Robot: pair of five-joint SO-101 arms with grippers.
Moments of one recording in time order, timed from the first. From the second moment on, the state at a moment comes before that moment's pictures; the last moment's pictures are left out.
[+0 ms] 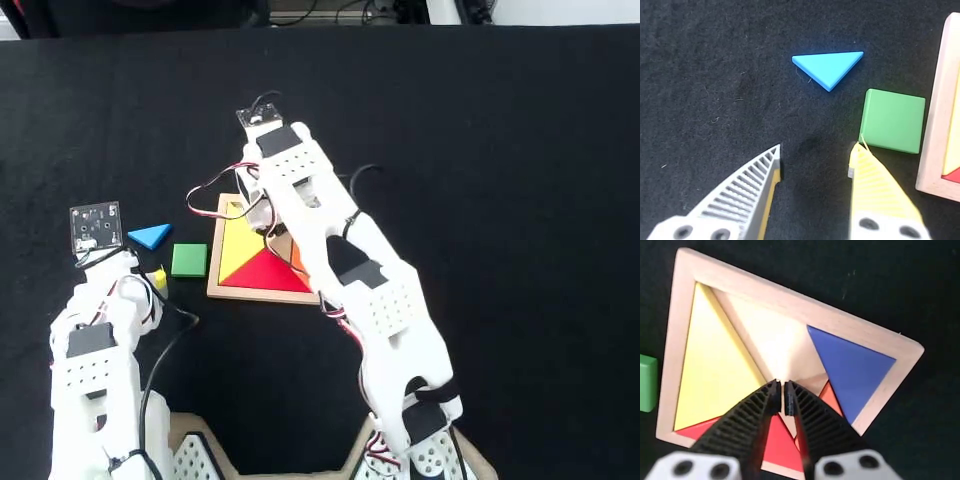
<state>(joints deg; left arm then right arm) -20.6 -56.9 82.3 35.7 -6.9 -29.6 45.1 -34.4 87.4 -11.6</state>
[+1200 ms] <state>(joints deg) -20.6 -56.9 83.6 33.0 -6.9 -31.4 51.2 -39.9 90.3 -11.6</state>
